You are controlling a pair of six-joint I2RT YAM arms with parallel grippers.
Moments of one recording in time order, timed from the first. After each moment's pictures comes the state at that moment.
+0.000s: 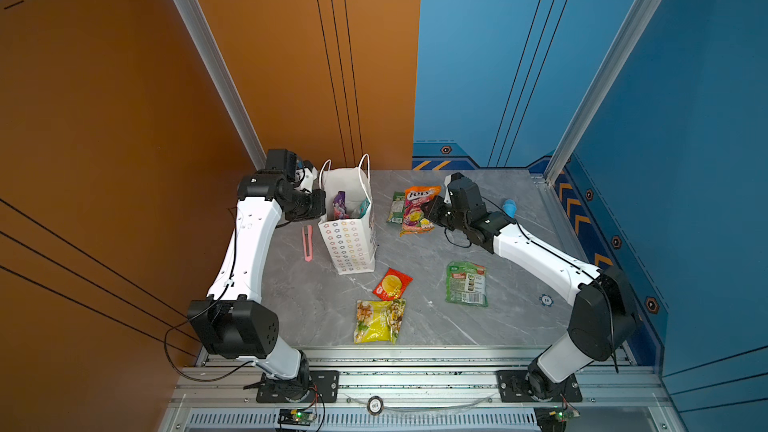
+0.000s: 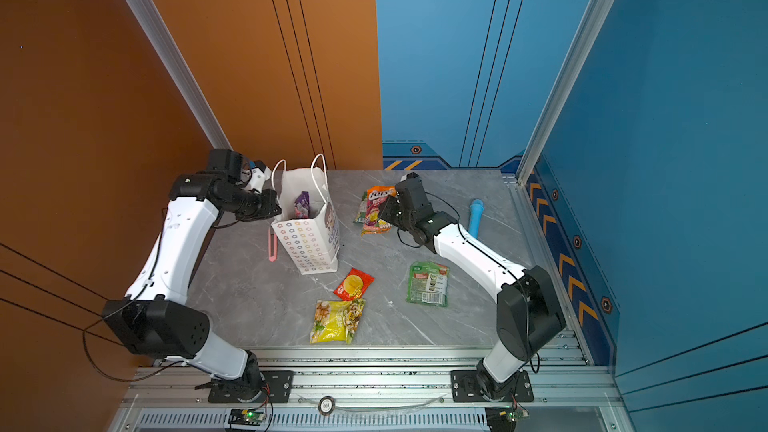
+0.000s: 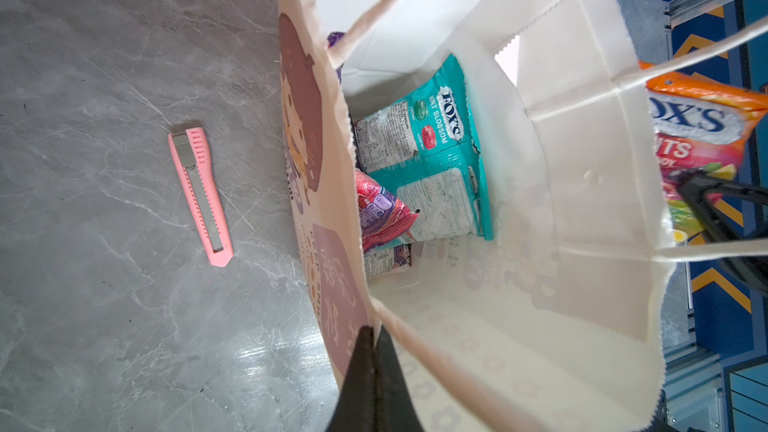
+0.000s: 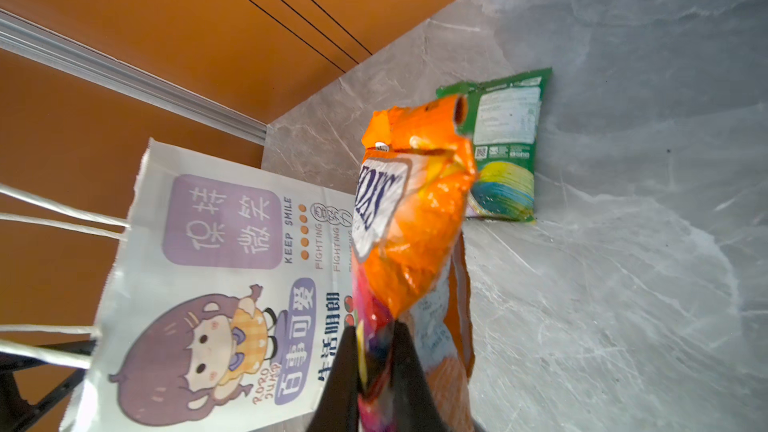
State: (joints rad) left arm 0.00 1.56 1.72 -1.20 0.30 -0.11; right arm 0.58 1.62 1.34 -0.24 -0.06 0.84
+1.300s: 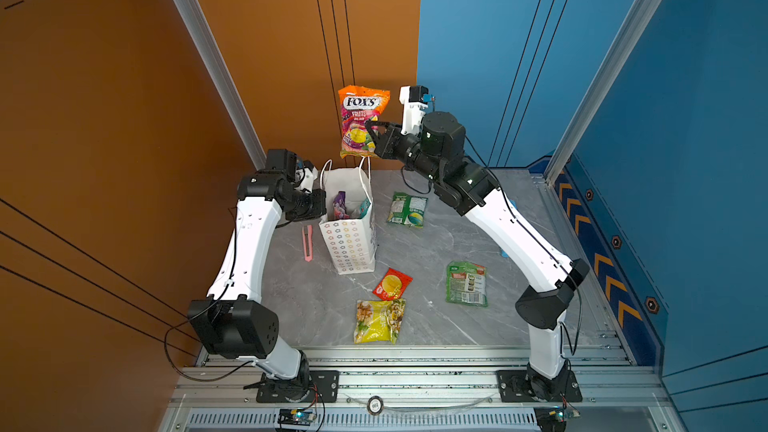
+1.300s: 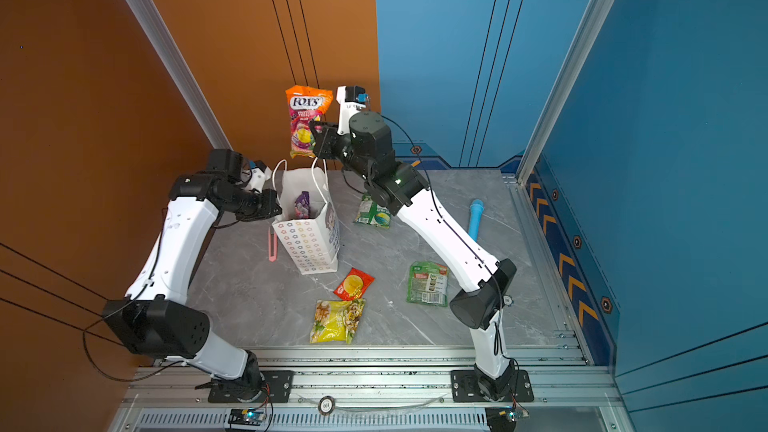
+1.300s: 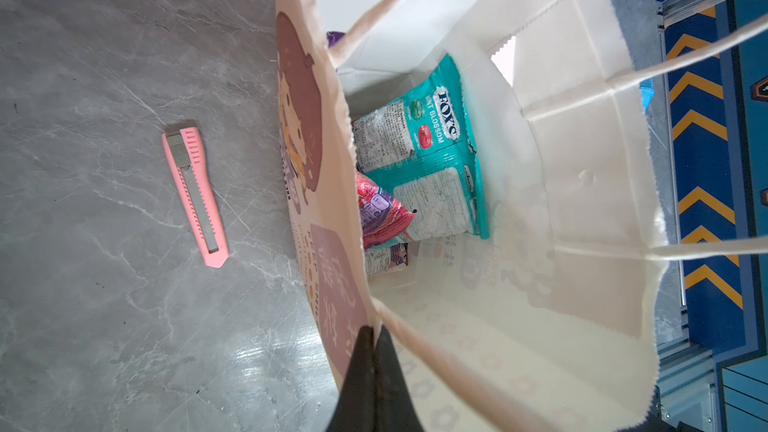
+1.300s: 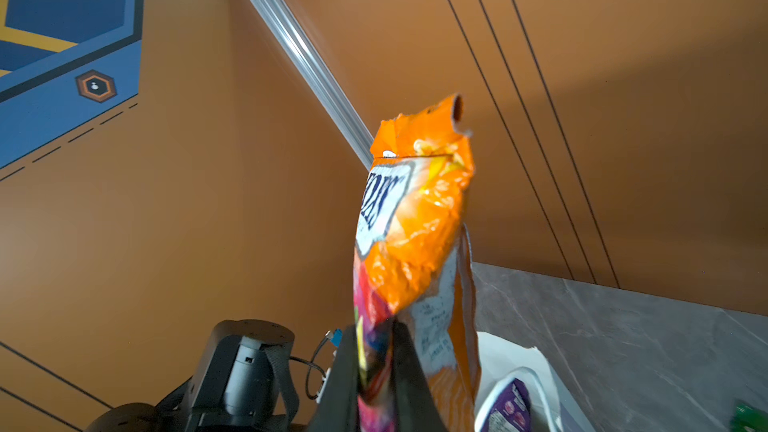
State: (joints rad) left arm 0.00 1.56 1.72 -1.20 0.31 -0.11; right arm 0.80 1.99 2.41 -0.36 0.00 0.59
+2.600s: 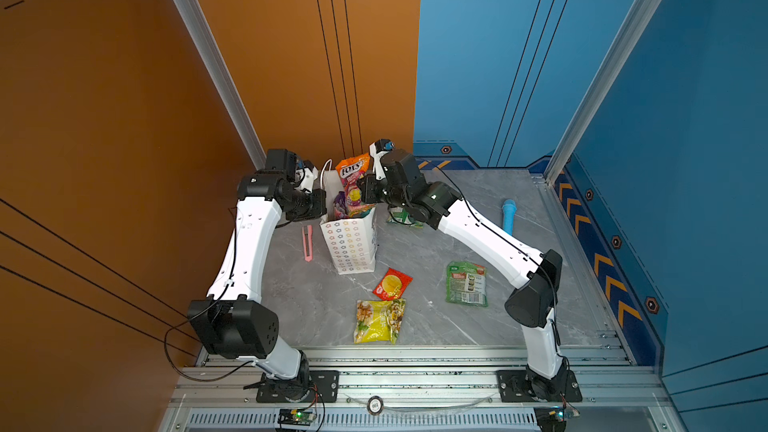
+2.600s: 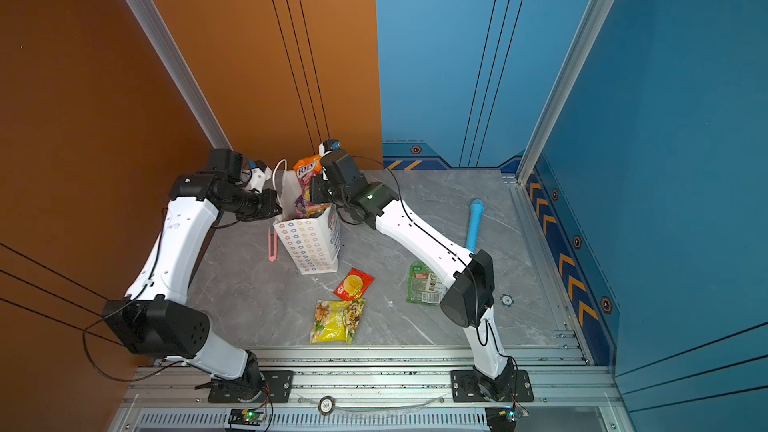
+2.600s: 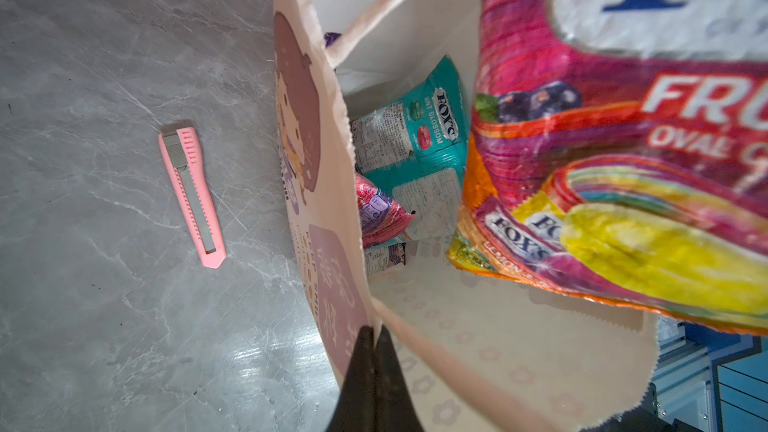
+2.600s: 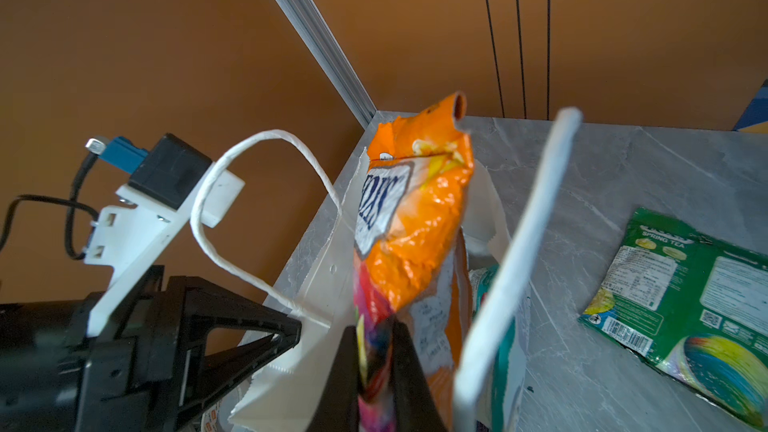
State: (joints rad) left arm 0.00 1.56 1.72 -1.20 0.32 -0.11; right arm 0.85 2.03 2.18 -0.54 0.04 0.54
